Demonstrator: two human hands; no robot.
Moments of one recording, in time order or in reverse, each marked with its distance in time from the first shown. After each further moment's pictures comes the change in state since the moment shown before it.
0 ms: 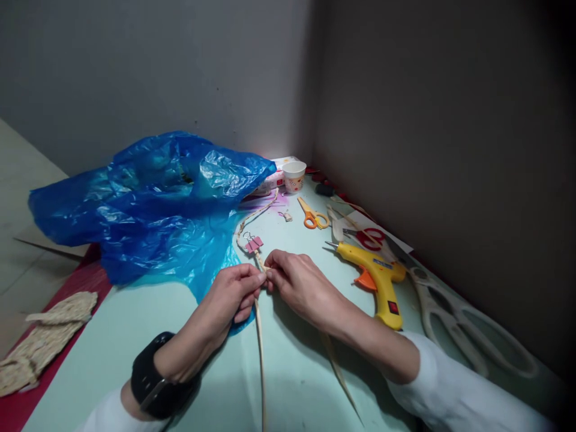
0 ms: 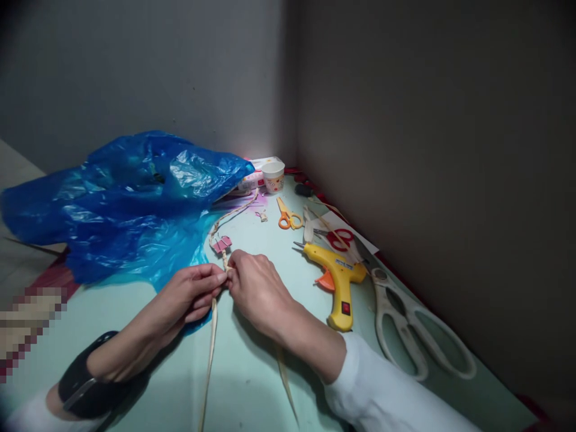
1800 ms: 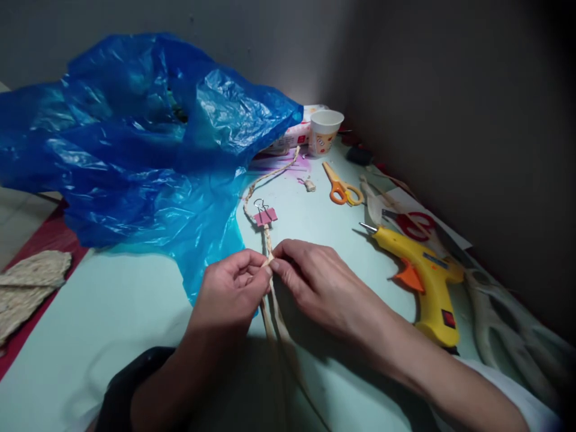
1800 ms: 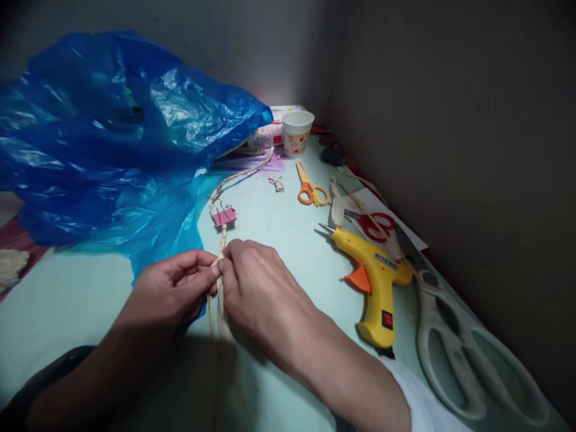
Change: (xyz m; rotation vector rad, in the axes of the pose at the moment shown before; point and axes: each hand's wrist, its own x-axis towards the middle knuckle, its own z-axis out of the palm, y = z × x) left_hand -0.012 -0.010 0.007 0.022 0.302 -0.059; right_hand 0.003 -0.009 0.006 -0.042 -0.126 0.045
